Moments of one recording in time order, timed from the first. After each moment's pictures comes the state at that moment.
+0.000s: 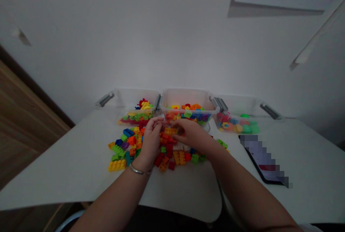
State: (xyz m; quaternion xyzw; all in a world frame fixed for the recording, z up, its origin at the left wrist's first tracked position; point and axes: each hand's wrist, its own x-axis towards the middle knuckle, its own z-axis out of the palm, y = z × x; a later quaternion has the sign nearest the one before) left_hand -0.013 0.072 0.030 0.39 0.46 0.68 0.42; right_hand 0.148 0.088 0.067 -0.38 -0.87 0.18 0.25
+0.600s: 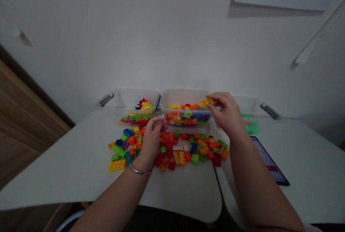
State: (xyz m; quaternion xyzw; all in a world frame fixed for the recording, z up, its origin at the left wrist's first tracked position) left_hand -0.015 0.071 0.027 0.39 0.46 0.68 0.42; right_hand 0.220 0.116 0.098 -0.44 -0.73 0.02 0.53
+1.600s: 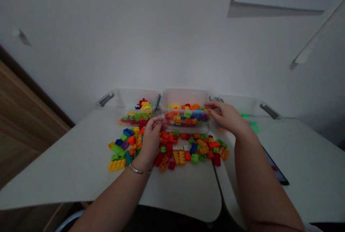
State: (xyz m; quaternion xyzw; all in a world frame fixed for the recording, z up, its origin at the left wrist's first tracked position) left_hand -0.016 0.074 0.026 0.38 0.45 0.68 0.43; right_hand 0.242 0.123 0.095 -0.52 -0.80 0.06 0.30
